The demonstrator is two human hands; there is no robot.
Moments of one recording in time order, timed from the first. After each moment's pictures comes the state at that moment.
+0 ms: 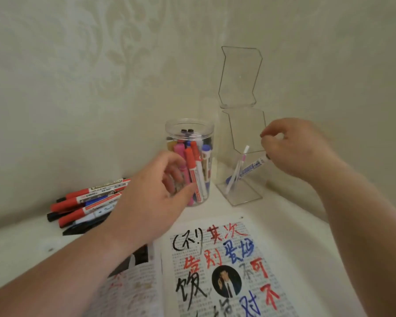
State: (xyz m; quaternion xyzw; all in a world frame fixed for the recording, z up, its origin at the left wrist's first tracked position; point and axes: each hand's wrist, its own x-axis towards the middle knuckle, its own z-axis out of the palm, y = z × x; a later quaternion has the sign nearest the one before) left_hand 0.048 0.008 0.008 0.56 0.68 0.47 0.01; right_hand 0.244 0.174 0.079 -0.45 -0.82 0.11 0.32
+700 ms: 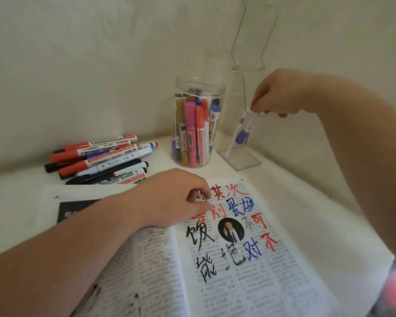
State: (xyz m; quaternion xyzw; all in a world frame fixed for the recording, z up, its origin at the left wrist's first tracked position) left_hand 0.038 0.001 -0.040 0.72 0.65 0.21 0.12; right_hand 0.202 0.187 0.124 -0.48 -0.87 0.03 0.07
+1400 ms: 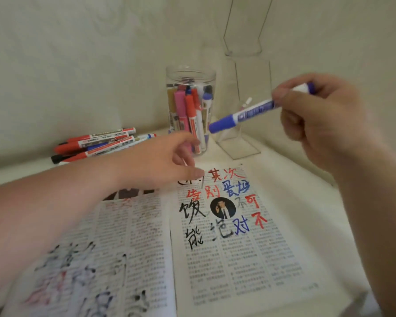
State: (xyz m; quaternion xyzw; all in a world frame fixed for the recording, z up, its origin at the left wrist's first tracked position) left_hand 0.043 -0.002 -0.005 0.66 0.68 0.27 0.19; right_hand 0.275 0.122 0.051 -0.19 -0.68 0.49 0.50
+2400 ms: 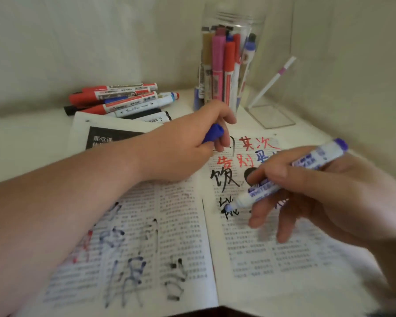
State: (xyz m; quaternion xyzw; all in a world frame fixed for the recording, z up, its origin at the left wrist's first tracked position) left_hand 0.045 -0.025 -0.035 0.69 0.60 0.33 0.23; right_hand 0.276 0.034 -0.010 -0.19 -0.71 0.67 0.13
